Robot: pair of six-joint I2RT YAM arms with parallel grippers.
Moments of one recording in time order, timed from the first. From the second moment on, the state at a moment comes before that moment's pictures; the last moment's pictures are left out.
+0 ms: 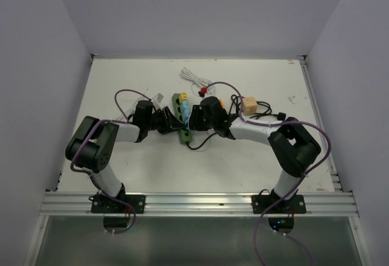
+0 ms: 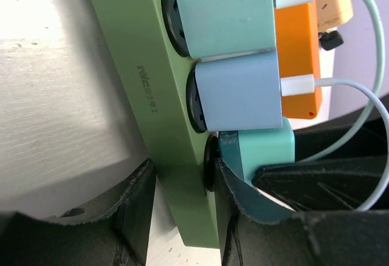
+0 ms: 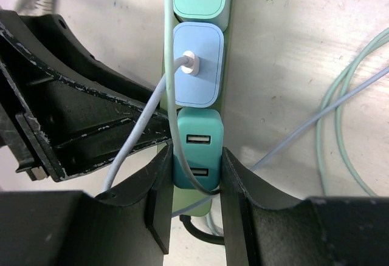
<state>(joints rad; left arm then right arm) -0.30 1.73 0.62 0.47 0.52 -0.77 0.73 1.75 0.98 0.13 -0.07 0.69</state>
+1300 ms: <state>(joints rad) -0.35 1.71 0.73 0.30 0.38 -0.61 0.68 1.75 0.91 0.26 -0.13 0.75</state>
